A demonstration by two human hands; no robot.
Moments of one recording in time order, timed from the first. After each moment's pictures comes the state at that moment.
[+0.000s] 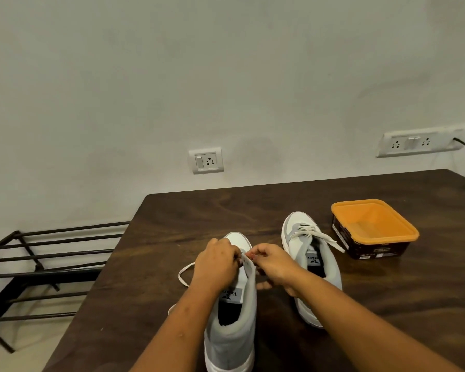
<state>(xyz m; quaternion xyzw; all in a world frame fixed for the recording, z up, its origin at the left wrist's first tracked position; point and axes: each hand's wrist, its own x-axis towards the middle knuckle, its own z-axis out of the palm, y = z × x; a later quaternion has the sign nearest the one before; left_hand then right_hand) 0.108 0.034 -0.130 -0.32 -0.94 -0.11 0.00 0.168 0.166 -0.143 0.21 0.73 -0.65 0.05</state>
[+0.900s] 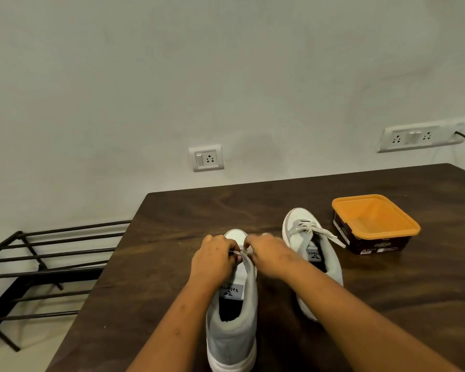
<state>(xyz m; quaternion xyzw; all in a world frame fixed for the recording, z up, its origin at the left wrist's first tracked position) 0.105 0.028 -0.134 -0.29 -0.94 -0.17 0.01 0.161 0.164 -0.118 0.04 0.99 -0.12 0.00</state>
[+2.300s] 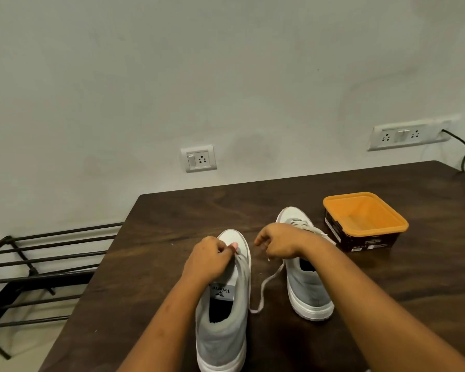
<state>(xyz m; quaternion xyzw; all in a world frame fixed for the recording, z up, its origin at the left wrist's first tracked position) 0.102 0.032 -0.133 -0.23 -0.93 -0.29 -0.06 0.177 0.198 -0.074 0.09 0.95 -0.26 0.14</state>
